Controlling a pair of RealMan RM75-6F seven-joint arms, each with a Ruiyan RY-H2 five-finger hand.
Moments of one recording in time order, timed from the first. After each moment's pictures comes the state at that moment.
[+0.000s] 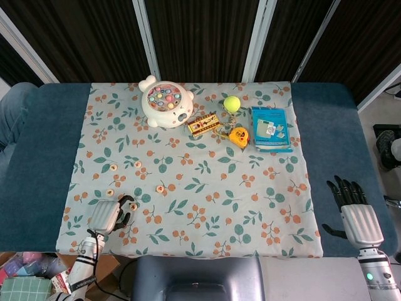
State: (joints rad) left arm -0.34 -1.71 -0.09 -1.26 1.39 1.19 0.11; right arm 0.10 -1.16 0.04 -1.60 -1.50 1.43 -0.15
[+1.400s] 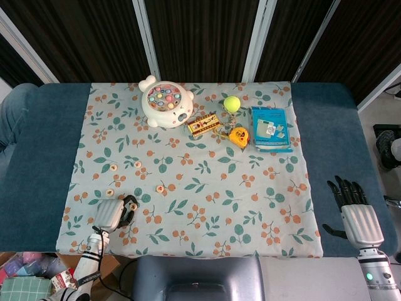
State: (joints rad) left arm -0.38 -1.76 -0.09 -1.19 1.36 1.16 0.10; right arm 0.10 -1.17 0.04 -1.61 -1.49 1.43 -0.17
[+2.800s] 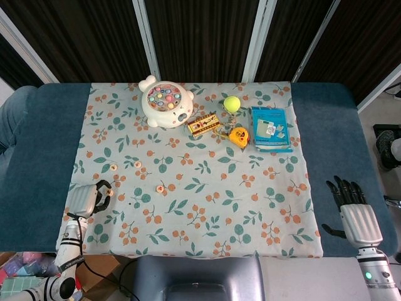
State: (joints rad) left arm -0.40 -1.64 -0.18 -1.18 1.22 1.11 0.03; right arm 0.10 -1.17 0.04 -1.60 -1.48 1.41 -0.17
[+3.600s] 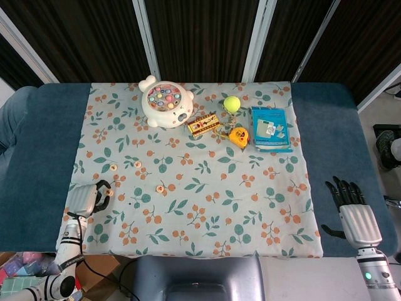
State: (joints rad) left arm -0.41 -1.66 -0.18 -1.13 1.21 1.09 0.02; right arm 0.10 -1.17 0.03 -1.61 -1.48 1.41 -0.17
